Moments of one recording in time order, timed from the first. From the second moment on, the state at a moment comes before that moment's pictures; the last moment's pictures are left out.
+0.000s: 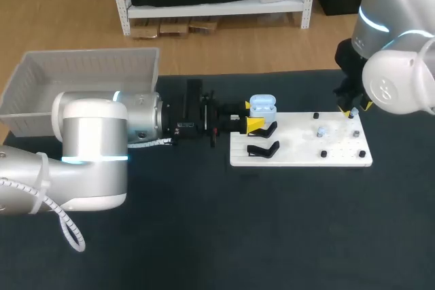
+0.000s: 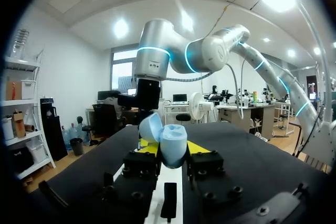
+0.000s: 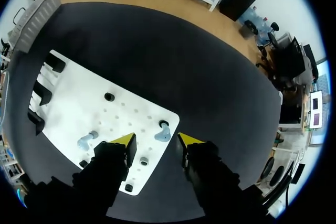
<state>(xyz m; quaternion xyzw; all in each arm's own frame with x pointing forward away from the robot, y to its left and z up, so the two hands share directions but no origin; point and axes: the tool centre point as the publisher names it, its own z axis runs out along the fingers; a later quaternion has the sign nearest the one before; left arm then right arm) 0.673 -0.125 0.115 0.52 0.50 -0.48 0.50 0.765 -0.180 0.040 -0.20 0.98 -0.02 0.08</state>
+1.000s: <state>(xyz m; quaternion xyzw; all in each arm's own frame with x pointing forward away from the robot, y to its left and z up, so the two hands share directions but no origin) 0.673 -0.125 0.115 0.52 0.50 -0.48 0.50 0.767 -0.184 0.030 -0.19 0.98 -0.02 0.08</state>
